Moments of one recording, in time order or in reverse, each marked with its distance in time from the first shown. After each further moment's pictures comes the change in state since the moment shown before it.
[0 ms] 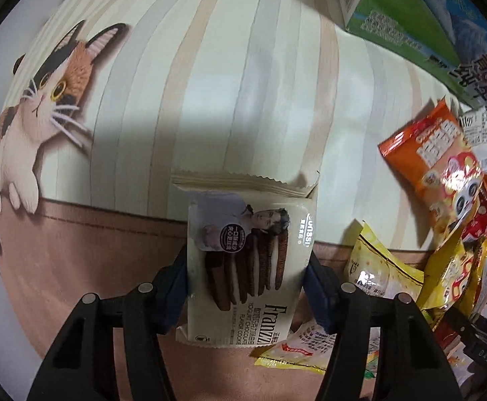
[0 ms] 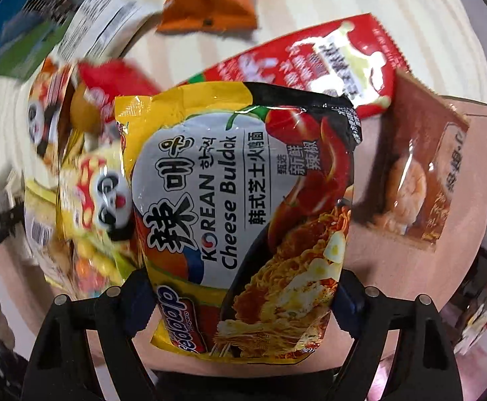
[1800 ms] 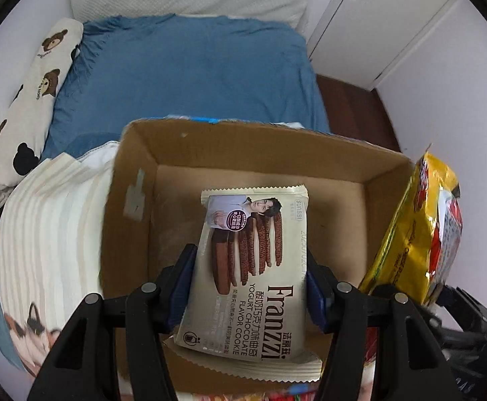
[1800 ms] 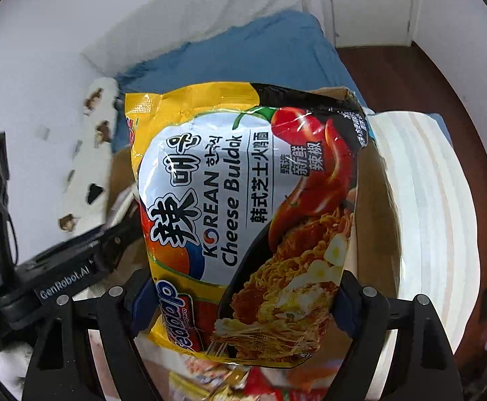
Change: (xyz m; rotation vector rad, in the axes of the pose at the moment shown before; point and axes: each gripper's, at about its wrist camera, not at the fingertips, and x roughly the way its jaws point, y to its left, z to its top) left arm -0.145 -0.218 0.246 0.080 -0.213 -0.171; right arm -0.222 0.008 0.233 -0.142 -0.278 0.217
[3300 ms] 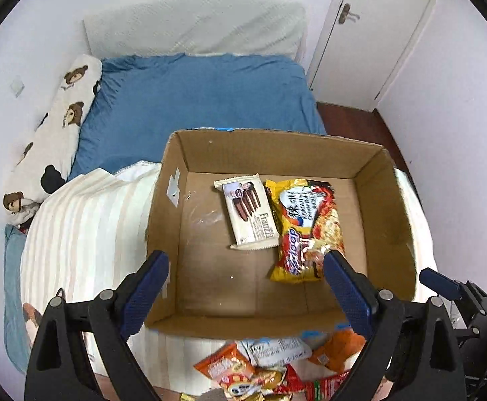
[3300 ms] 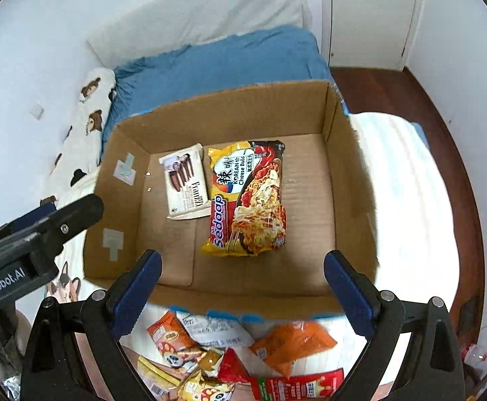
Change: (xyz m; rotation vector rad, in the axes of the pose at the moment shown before) left arm -0.091 -0.001 -0.091 0.063 -0.204 0.074; right arm -0.073 -0.001 -0.081 -0.102 -0.130 -0.069
